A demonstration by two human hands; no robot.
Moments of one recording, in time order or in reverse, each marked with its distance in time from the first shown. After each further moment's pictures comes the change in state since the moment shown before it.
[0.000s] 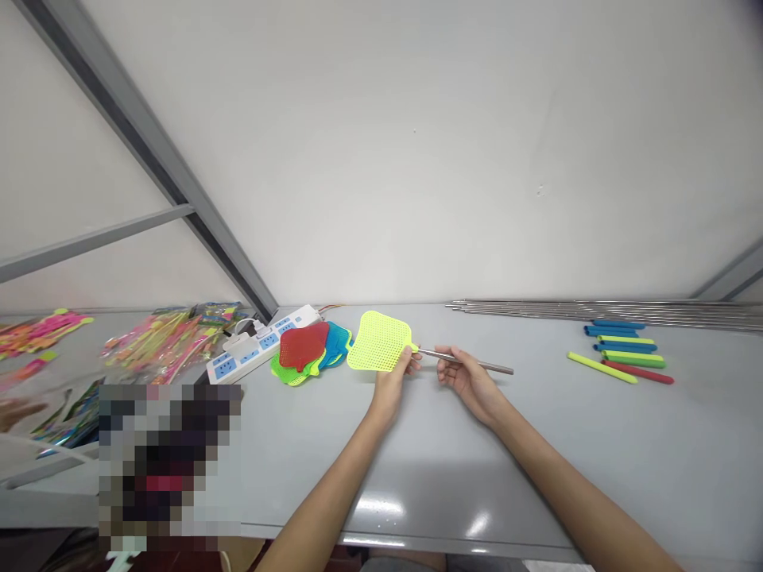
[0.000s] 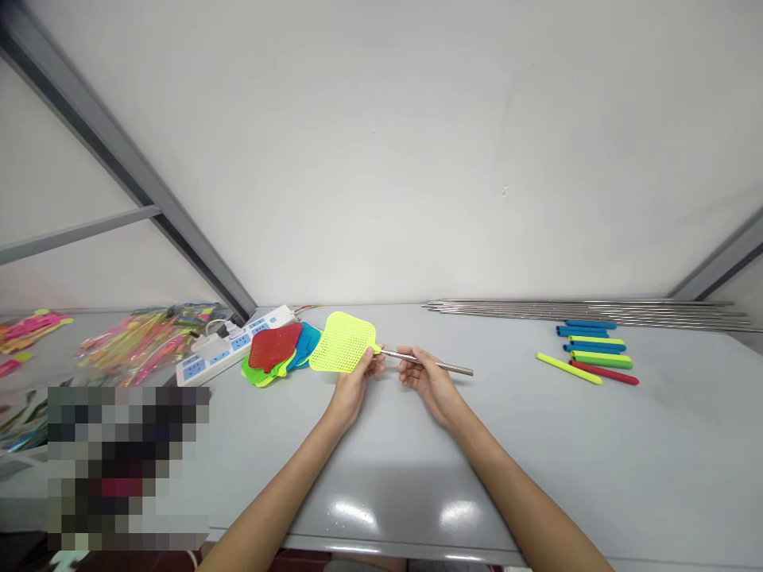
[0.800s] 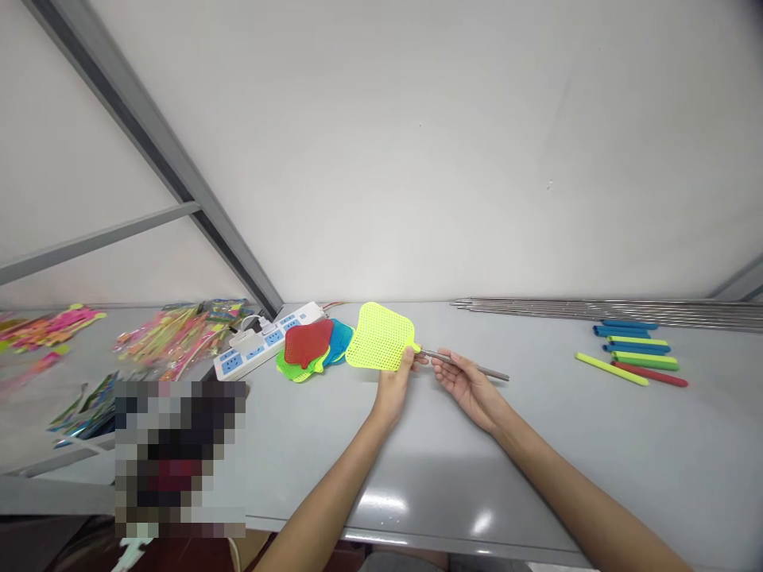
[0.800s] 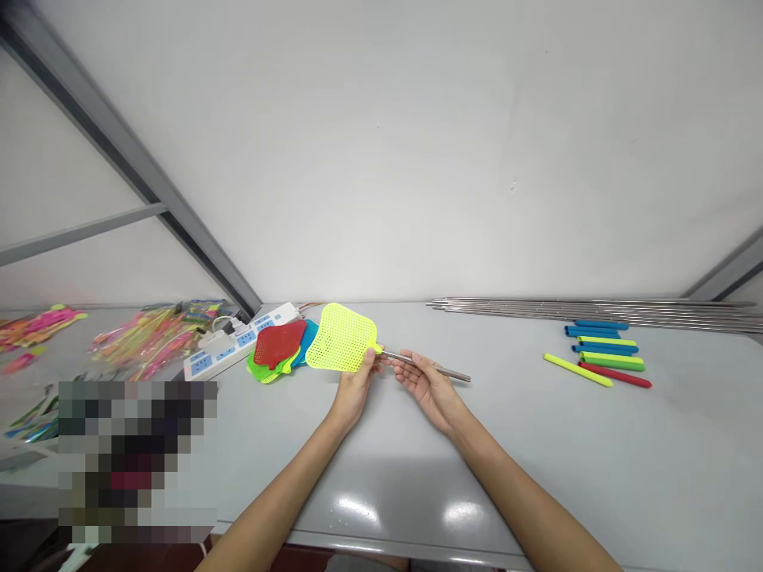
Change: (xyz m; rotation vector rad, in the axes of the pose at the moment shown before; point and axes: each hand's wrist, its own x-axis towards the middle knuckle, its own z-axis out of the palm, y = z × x) left_hand -0.004 0.001 -0.001 0.131 0.015 0.109; right_hand -0.001 0.010 0.000 0.182 0.025 0.084
